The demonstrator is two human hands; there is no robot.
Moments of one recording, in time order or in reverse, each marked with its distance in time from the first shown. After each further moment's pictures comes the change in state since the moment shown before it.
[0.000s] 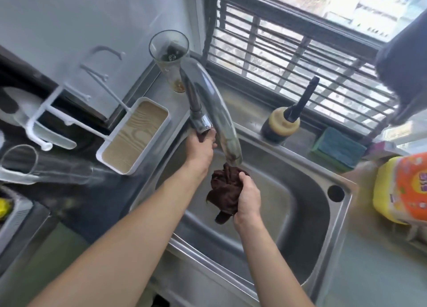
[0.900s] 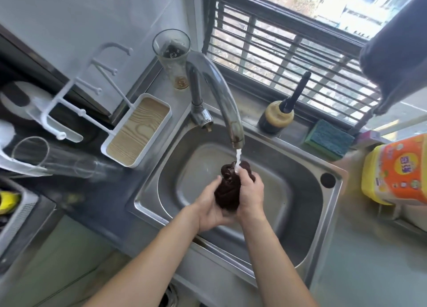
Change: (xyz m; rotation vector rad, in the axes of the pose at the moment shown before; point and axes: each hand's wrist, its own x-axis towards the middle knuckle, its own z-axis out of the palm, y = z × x) left_hand -0.072 -0.089 -0.052 -0.146 -0.479 -0.856; right_hand -0.031 -0.011 -0.008 -0.116 0.075 -0.103
